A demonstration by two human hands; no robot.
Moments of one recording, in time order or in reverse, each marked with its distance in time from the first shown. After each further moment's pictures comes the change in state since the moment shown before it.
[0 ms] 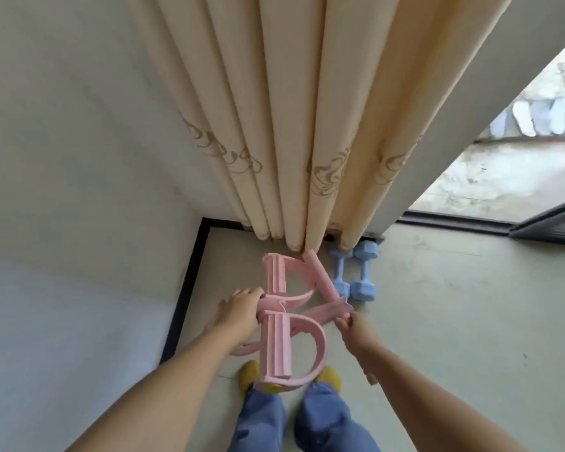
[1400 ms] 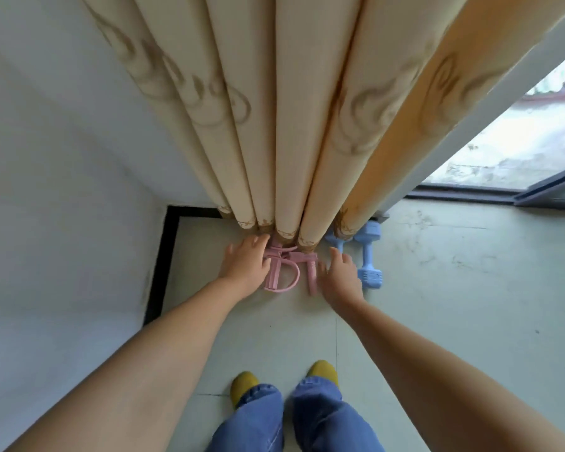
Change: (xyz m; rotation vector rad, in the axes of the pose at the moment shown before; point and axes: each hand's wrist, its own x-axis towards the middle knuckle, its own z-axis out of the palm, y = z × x) left_hand 0.163 -0.022 0.032 0.028 0.136 0.202; right_hand 0.132 -0.057 0.041 -0.064 0.326 -0.106
